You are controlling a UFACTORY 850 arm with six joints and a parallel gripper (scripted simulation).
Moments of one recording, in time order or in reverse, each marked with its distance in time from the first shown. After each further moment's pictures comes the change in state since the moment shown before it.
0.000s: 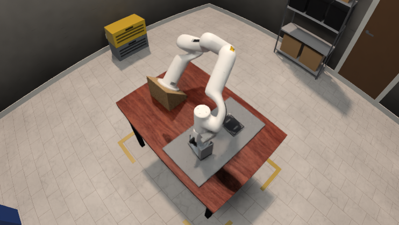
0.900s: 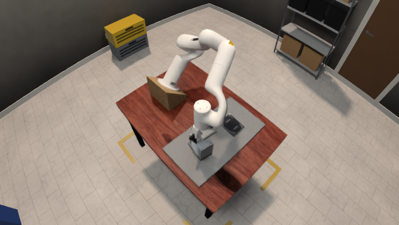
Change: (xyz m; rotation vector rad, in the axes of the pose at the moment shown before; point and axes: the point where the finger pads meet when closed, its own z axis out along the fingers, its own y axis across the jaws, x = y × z) arm 0.000 0.000 -0.039 0.000 0.000 0.000
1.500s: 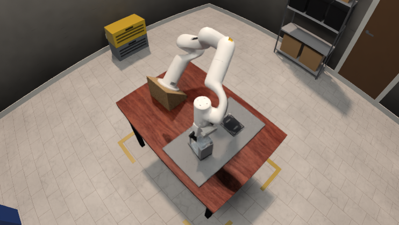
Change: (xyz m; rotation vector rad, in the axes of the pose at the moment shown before) arm 0.000 0.000 -0.027 0.000 0.000 0.000
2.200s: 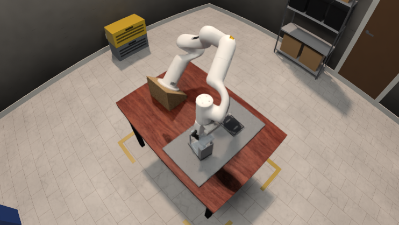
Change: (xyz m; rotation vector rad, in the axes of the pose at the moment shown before) arm -0.002 -0.012 -0.009 0.000 -0.003 -0.092
